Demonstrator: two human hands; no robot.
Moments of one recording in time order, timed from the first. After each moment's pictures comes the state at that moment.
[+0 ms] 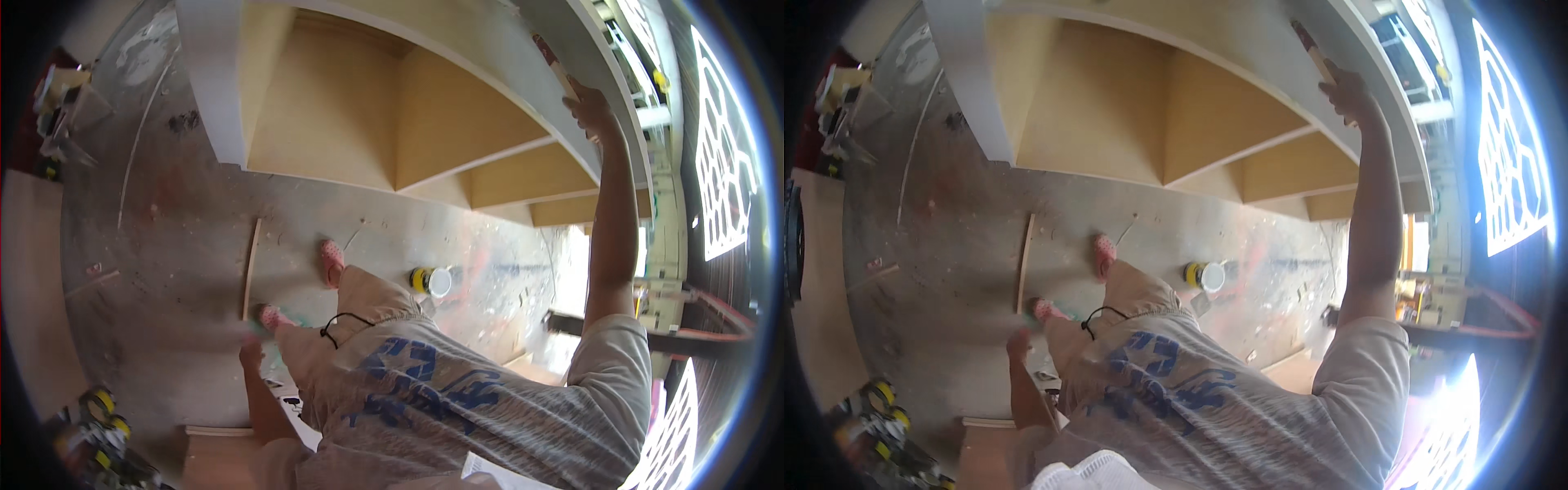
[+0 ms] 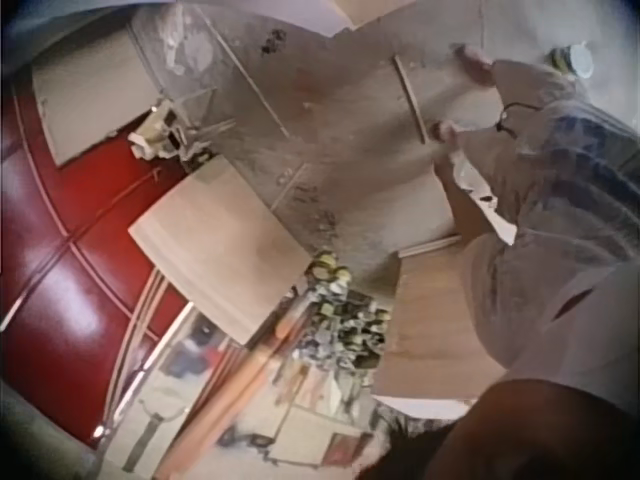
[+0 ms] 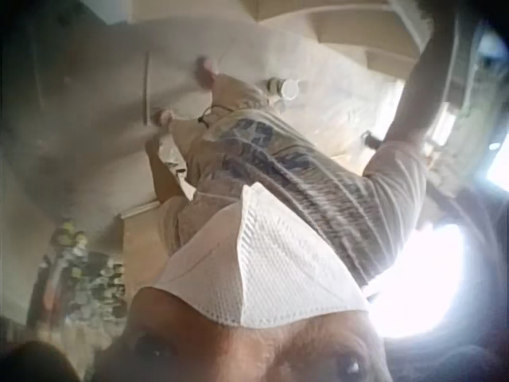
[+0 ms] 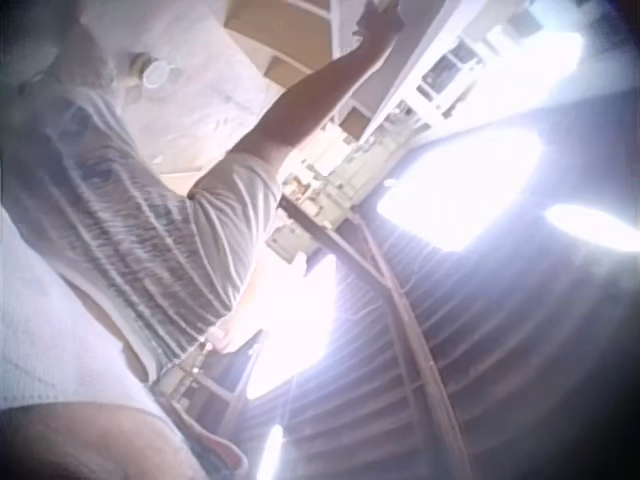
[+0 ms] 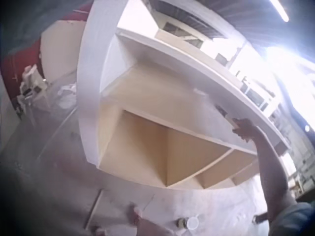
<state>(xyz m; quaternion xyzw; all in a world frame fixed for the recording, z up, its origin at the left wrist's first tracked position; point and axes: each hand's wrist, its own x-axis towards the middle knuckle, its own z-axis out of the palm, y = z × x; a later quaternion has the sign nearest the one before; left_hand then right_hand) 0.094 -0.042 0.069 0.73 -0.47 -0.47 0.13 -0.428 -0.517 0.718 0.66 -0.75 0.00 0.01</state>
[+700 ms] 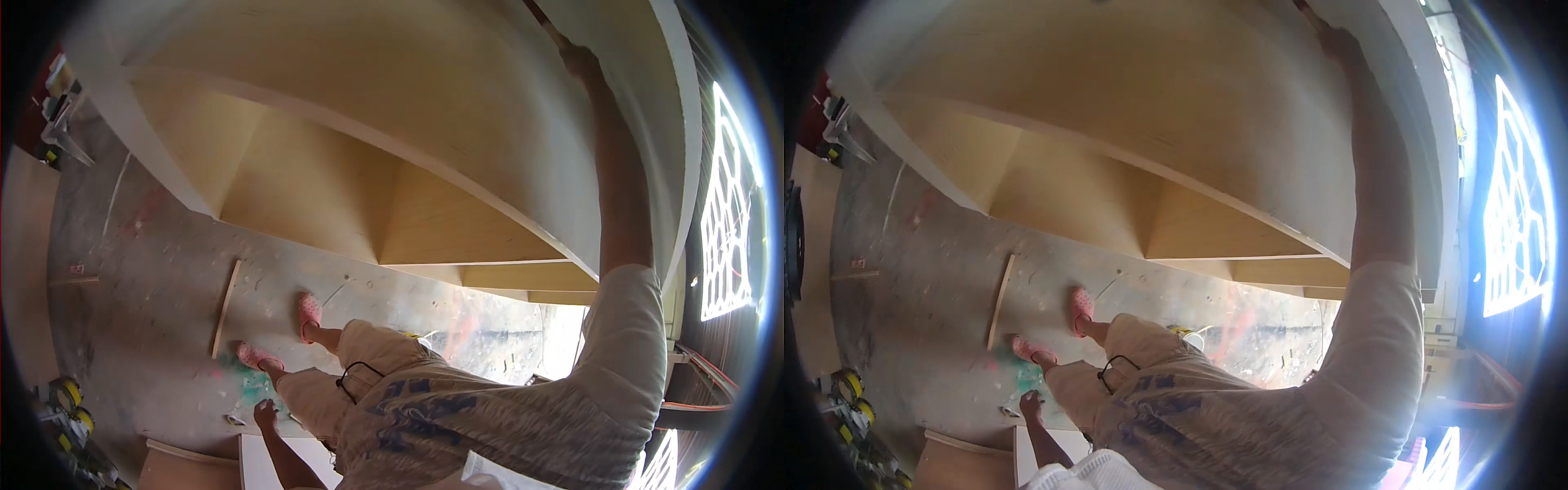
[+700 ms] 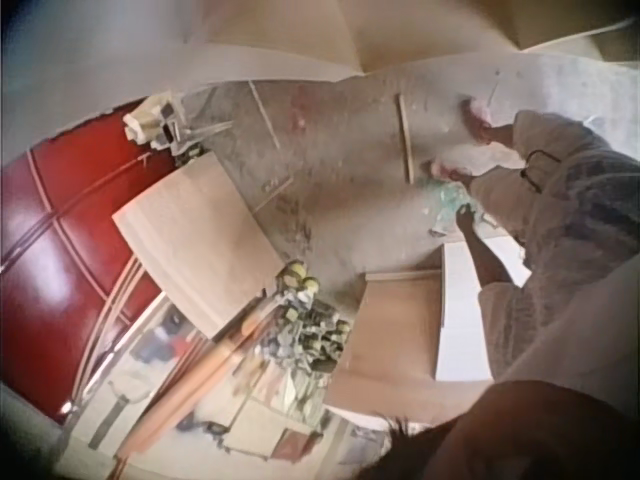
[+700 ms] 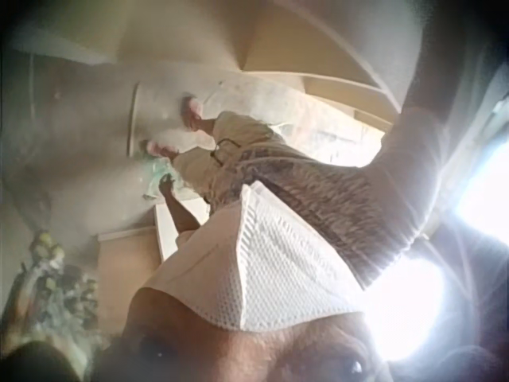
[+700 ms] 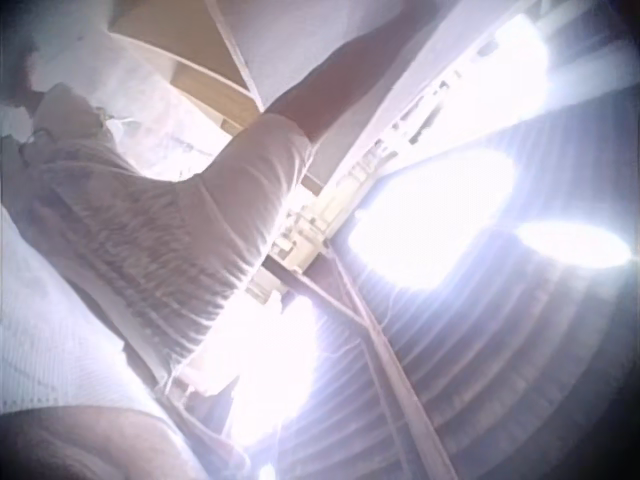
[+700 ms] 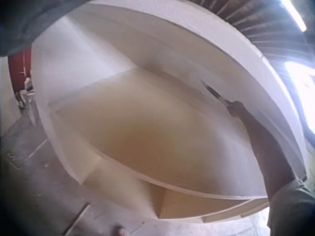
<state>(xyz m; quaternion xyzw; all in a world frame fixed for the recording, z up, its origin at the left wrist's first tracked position) -0.114 -0.089 0.132 0.78 0.02 -0.54 0.31 -0.514 -0.878 0.695 0.71 -0.62 -0.14 0.31</state>
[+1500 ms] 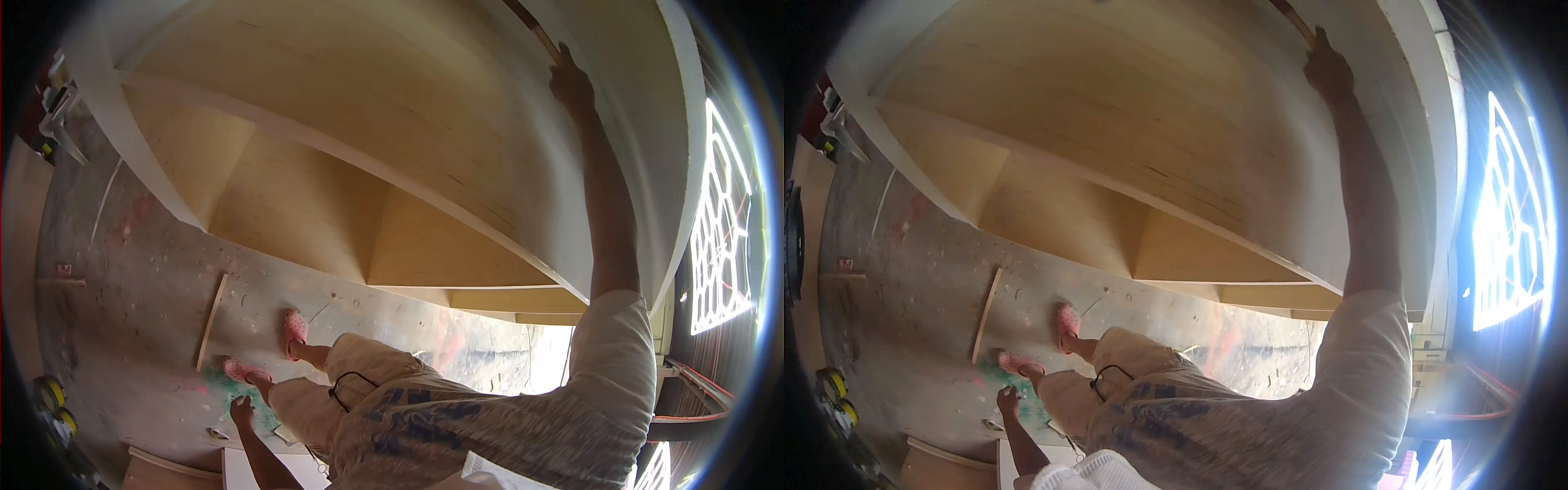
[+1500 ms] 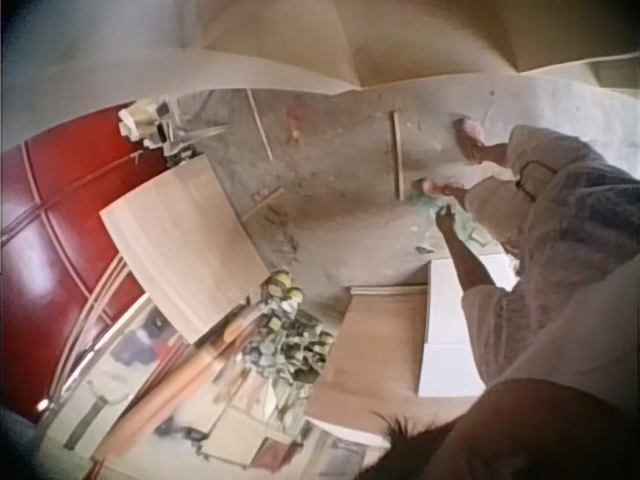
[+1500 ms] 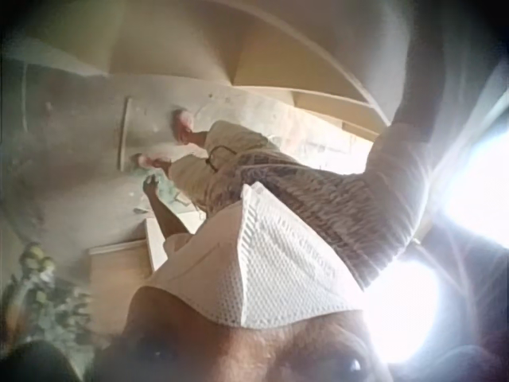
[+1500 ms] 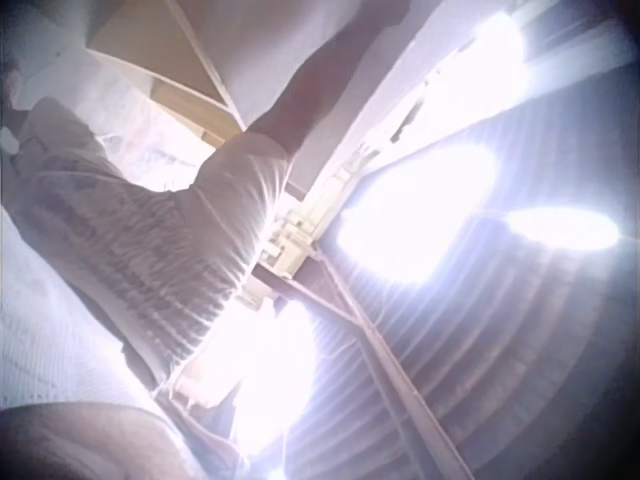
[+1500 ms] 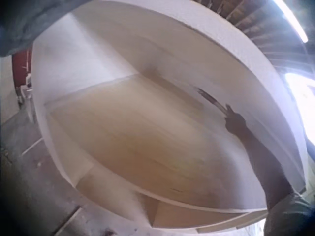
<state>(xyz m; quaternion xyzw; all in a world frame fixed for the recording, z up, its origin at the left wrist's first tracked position) -0.098 -0.132 0.091 0.79 -0.01 -0.52 0.32 -0.489 -0.850 0.675 0.74 -0.61 0.05 0.30</state>
